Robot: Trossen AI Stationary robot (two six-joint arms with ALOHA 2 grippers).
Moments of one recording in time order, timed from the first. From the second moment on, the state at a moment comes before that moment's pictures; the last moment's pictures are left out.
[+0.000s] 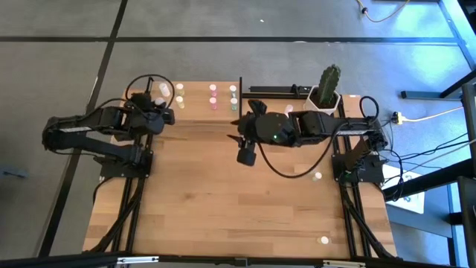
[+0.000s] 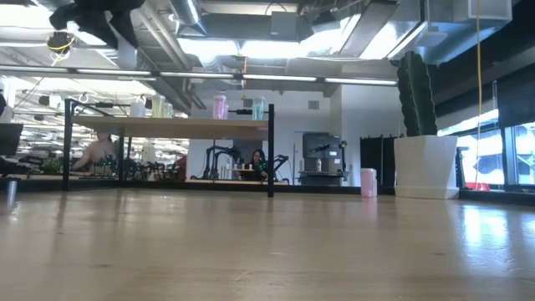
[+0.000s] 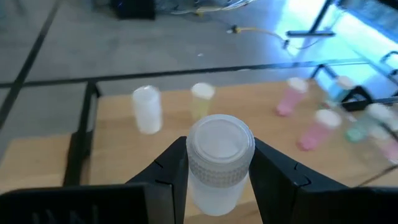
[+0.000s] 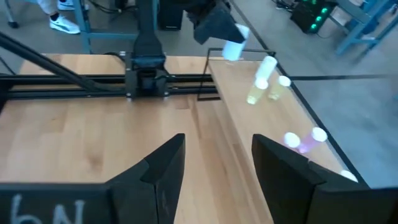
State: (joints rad) left arm 0.05 0.83 1.05 -1.22 -0.99 -1.11; right arm 0.16 1.77 2.04 -0.80 0.43 0.05
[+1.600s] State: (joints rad) left arm 0.30 0.83 0.75 -0.98 -1.05 -1.13; right arm 0.07 1.77 2.04 -0.80 0.37 -0.01
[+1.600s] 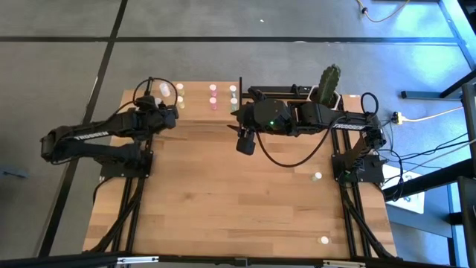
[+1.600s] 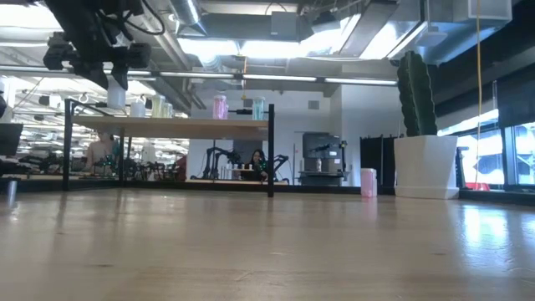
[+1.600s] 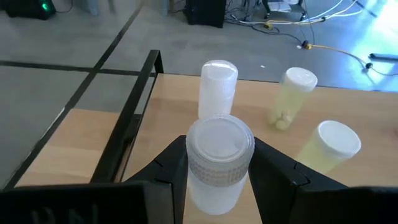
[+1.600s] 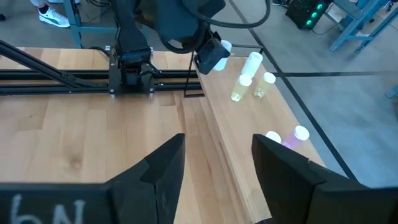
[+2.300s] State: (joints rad) left arm 0.38 0.88 0.75 -0.89 -0.97 -0.90; right arm 0.07 1.77 2.04 -0.80 0.37 0.00
